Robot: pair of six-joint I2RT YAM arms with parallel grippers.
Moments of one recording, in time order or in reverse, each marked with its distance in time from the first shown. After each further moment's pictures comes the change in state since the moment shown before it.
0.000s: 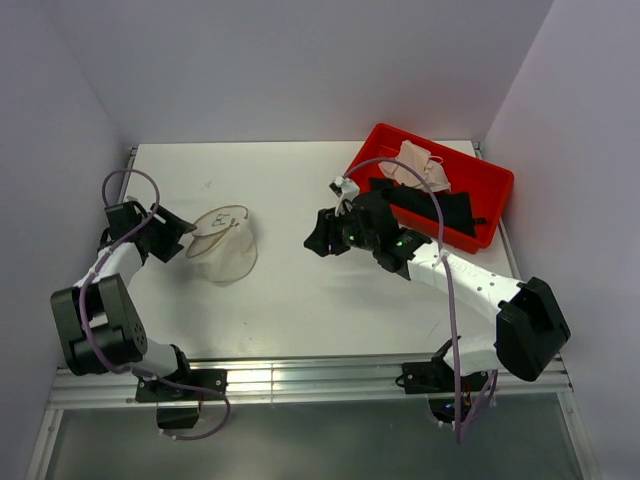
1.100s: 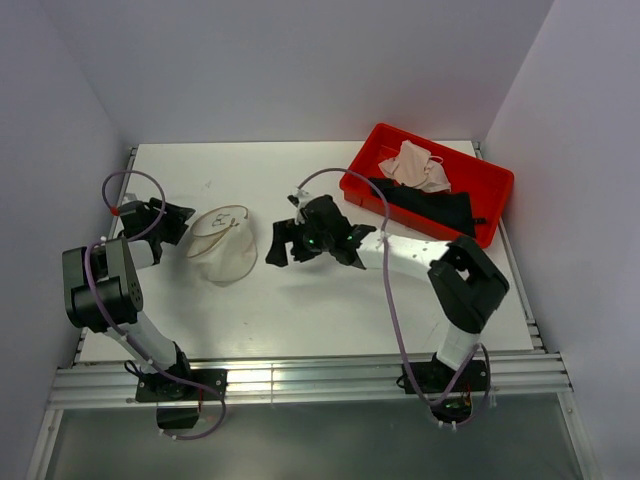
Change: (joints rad) left arm -0.032 0.320 -0.039 0.610 -0.031 -0.241; right arm 0.127 0.350 0.134 0.062 -0.026 0.082
